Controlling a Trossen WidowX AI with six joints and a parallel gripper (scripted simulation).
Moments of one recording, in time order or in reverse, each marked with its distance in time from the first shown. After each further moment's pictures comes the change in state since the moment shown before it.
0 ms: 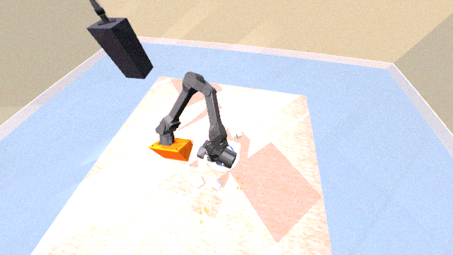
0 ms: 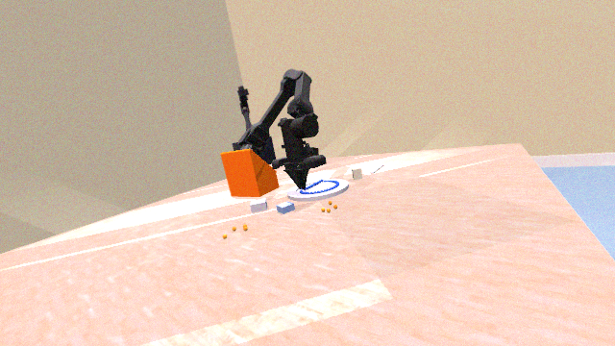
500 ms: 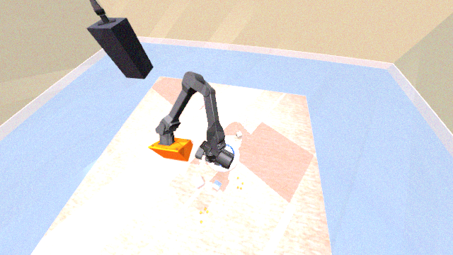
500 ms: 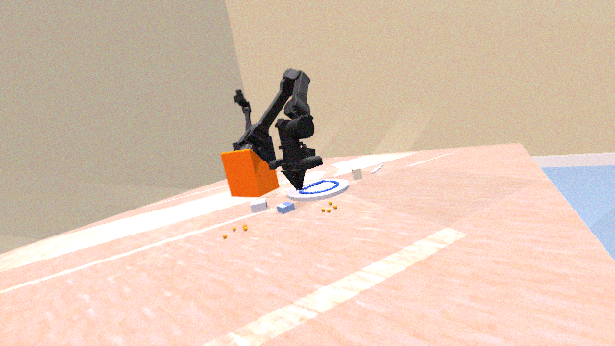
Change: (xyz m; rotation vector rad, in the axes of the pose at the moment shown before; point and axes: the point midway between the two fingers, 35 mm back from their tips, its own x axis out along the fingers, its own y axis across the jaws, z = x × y) arm 0.001 0.008 -0.006 0.000 0.000 -0.001
